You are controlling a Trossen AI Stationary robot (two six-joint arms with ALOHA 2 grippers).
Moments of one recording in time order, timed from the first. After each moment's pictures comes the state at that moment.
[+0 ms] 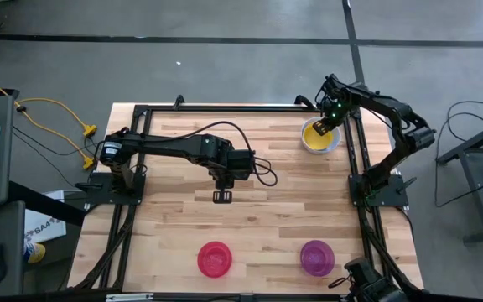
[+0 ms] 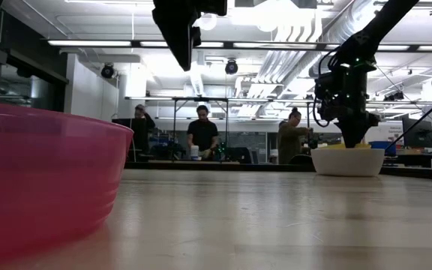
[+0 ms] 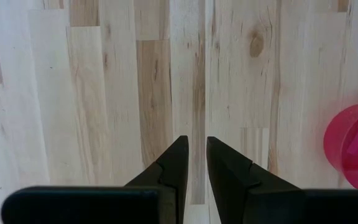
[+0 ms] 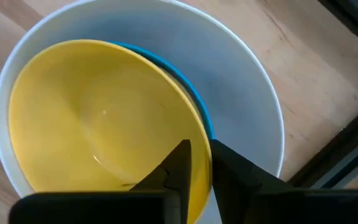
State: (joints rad) left arm -0.04 1.83 1.80 -1.25 -0.01 -0.03; right arm -1.12 1.60 1.04 -0.92 -0.08 -0.16
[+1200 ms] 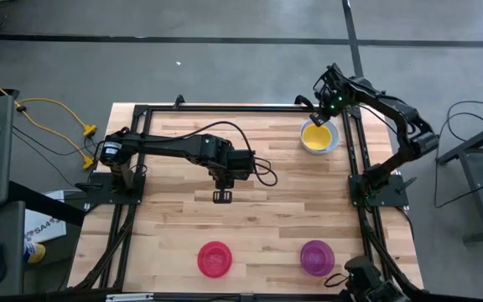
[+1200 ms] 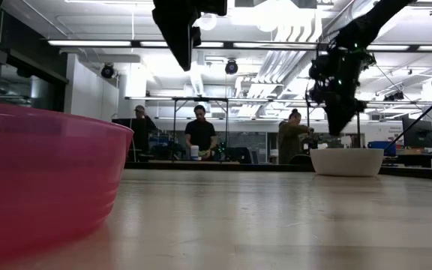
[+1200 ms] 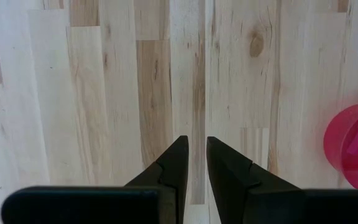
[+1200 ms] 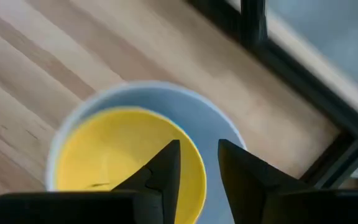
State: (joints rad) left arm -0.04 1.83 1.80 -1.25 -0.01 -0.03; right arm -1.07 1.53 1.14 -0.88 -0.09 -0.15
